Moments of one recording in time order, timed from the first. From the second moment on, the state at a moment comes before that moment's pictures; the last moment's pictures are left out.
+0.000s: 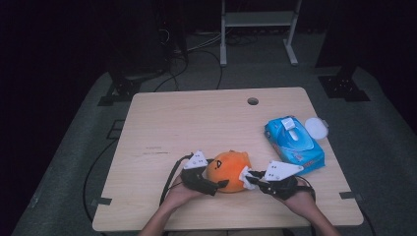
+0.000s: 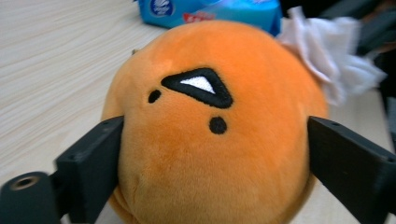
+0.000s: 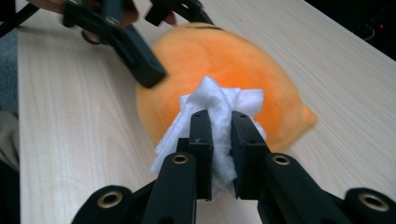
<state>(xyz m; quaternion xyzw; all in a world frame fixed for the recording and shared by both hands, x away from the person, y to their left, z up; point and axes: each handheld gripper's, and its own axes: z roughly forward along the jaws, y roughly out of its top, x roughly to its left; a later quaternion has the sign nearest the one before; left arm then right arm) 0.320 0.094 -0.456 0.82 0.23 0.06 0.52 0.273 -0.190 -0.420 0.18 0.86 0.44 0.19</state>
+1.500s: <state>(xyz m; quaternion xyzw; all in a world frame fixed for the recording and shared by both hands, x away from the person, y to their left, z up) 0.304 0.070 -0.449 0.85 0.15 0.16 0.49 0.273 -0.156 -0.410 0.15 0.86 0.45 0.20</state>
